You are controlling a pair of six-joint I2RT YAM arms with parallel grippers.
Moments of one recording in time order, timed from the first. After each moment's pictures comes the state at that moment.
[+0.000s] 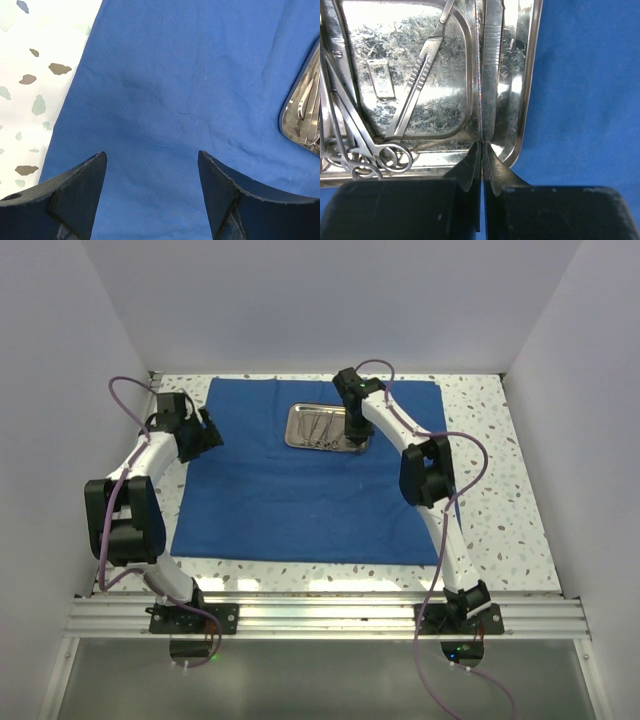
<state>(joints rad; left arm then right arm) 0.09 1.69 1.18 -0.38 0.08 -0.42 0.45 2.55 2.37 -1.08 0.28 0.49</state>
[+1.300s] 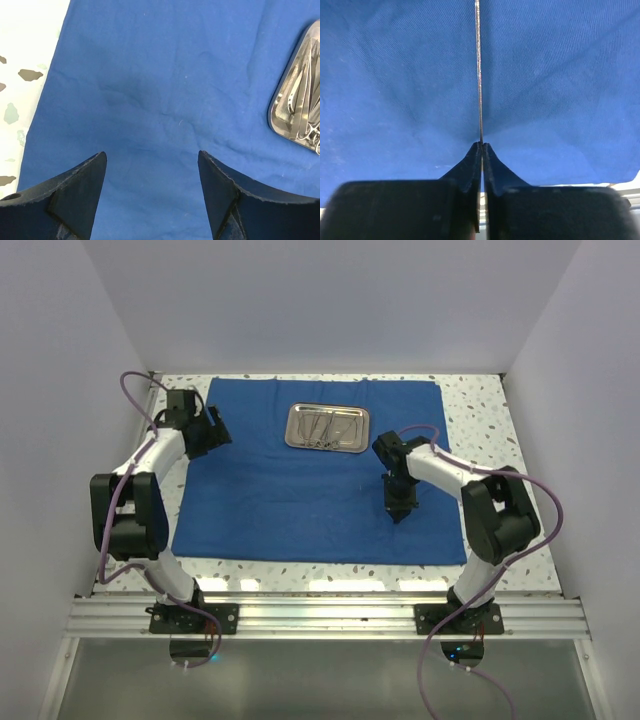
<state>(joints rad) 0.04 1.72 1.22 -0.38 0.08 -0.42 0.45 1.76 1.16 -0.94 0.11 0.52</state>
